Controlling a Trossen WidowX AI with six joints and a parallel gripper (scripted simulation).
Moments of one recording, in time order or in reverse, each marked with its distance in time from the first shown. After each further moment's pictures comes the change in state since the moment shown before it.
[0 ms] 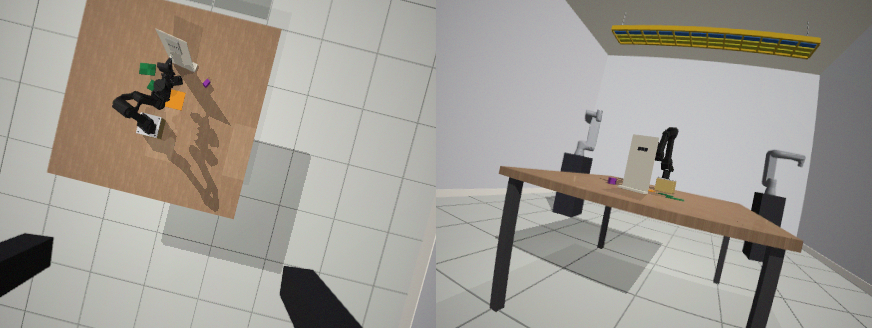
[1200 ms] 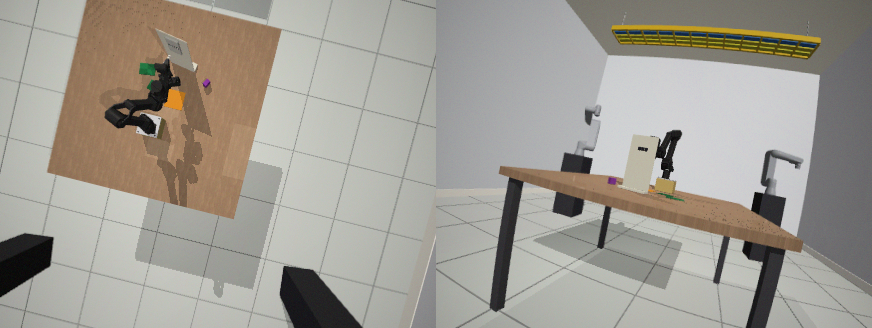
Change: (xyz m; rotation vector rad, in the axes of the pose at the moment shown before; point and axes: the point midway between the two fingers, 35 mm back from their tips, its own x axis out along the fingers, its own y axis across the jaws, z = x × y) arm -0.015 0.021 -0.005 0.006 0.003 -0.010
